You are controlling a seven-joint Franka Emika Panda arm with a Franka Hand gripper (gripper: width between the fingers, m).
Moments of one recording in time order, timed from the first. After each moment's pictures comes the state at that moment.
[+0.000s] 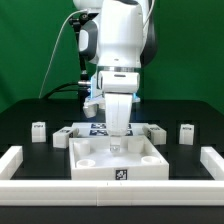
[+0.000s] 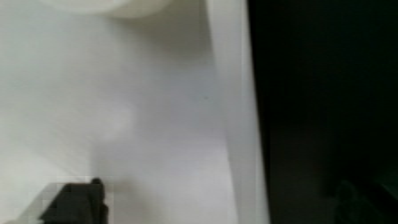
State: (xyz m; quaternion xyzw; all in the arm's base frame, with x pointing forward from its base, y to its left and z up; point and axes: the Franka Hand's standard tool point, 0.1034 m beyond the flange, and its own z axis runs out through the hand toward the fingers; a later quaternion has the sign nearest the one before) arm 0.448 -0.019 0.006 0.71 0.70 0.03 0.06
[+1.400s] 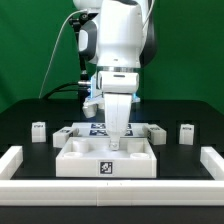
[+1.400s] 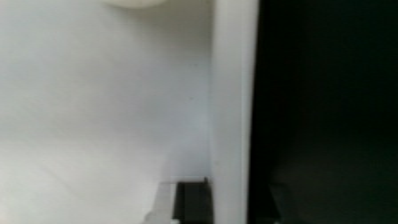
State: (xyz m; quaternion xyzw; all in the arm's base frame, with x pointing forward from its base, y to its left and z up) arm 0.447 -0.019 0.006 0.71 0.70 0.02 0.06
